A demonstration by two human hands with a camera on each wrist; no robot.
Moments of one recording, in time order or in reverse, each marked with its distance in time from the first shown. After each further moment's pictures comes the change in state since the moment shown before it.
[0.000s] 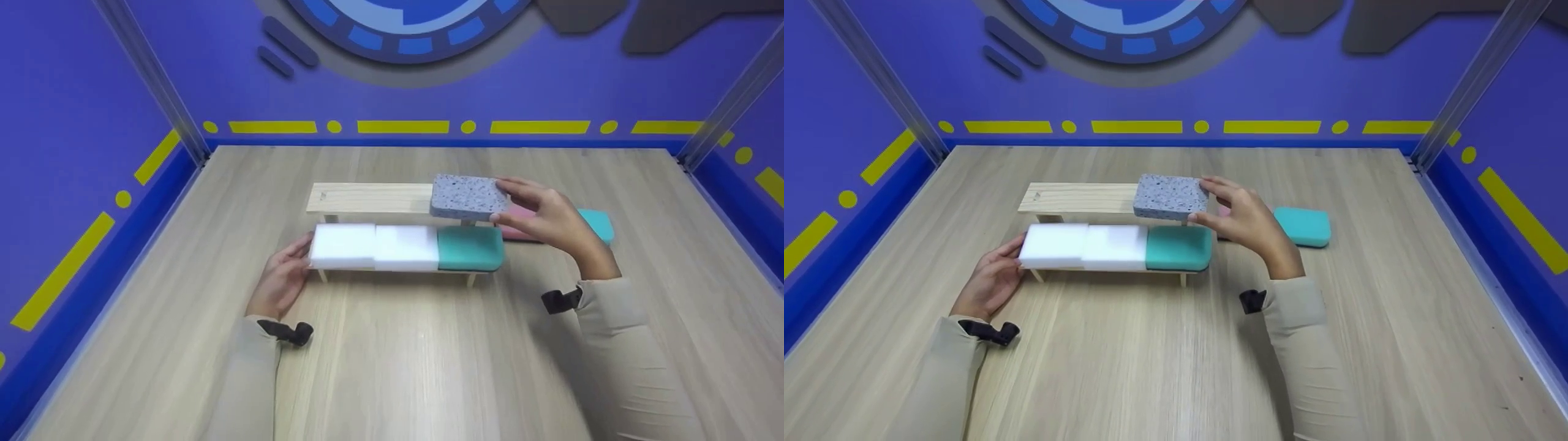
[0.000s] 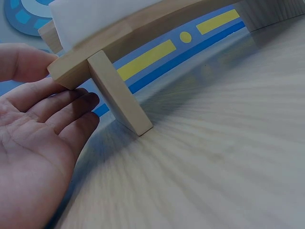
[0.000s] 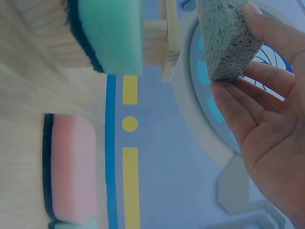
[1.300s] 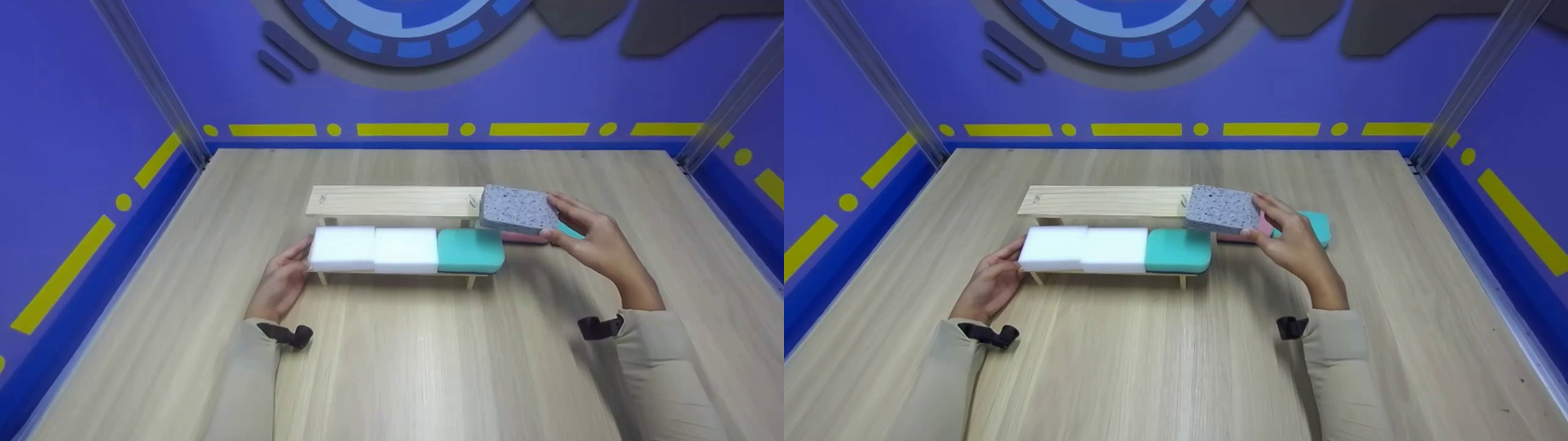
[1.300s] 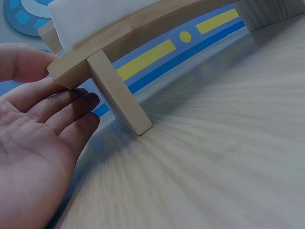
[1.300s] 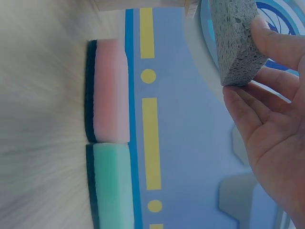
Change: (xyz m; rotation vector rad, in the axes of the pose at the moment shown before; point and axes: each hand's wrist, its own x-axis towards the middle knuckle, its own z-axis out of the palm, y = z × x) left_hand 0.000 0.001 -0.001 -0.044 -0.003 -0.031; right_hand -0.053 0.045 -0.020 -0.029 0.158 -0.022
